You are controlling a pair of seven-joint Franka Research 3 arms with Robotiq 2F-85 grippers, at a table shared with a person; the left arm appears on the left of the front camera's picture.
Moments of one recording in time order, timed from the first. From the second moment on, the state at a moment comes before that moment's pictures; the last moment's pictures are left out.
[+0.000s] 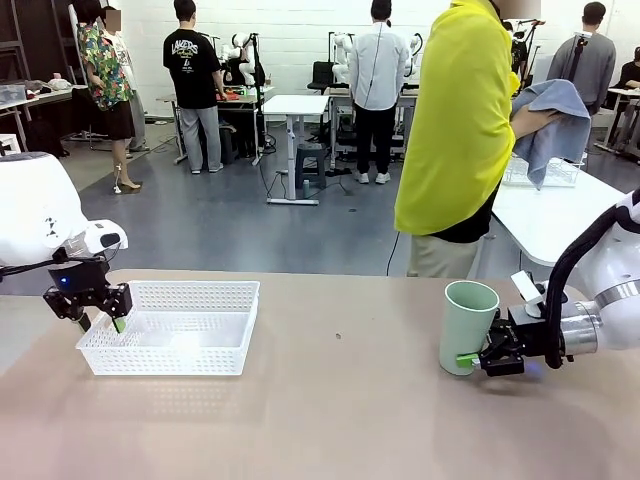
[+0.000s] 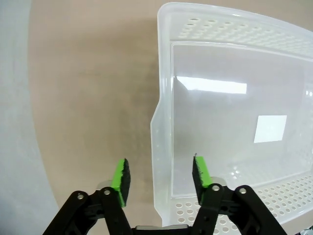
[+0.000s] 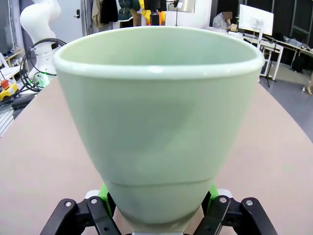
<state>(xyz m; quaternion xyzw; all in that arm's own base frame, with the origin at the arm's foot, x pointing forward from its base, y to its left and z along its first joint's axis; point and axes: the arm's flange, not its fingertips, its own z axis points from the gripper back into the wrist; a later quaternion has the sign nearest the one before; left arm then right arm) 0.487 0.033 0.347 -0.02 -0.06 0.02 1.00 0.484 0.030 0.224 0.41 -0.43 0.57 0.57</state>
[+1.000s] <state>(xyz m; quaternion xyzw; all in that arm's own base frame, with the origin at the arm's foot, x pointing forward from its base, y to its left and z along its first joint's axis) 0.487 0.039 0.347 -0.02 -0.05 0.03 1.00 0.485 0.027 0.224 0.40 -0.43 0.57 0.57</state>
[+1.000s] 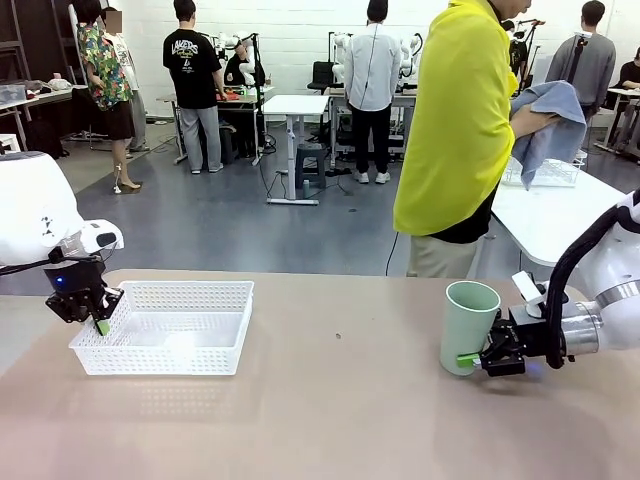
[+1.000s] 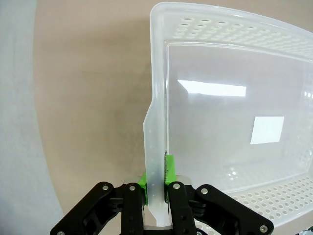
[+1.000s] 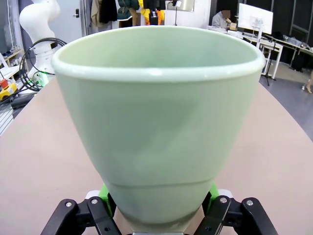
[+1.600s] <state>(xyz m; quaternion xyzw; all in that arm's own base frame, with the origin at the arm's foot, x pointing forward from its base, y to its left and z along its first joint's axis) 0.498 -0.051 0.359 0.01 -0.05 -0.01 1.00 0.421 0.001 0.371 0.31 -0.49 0.55 0.60</state>
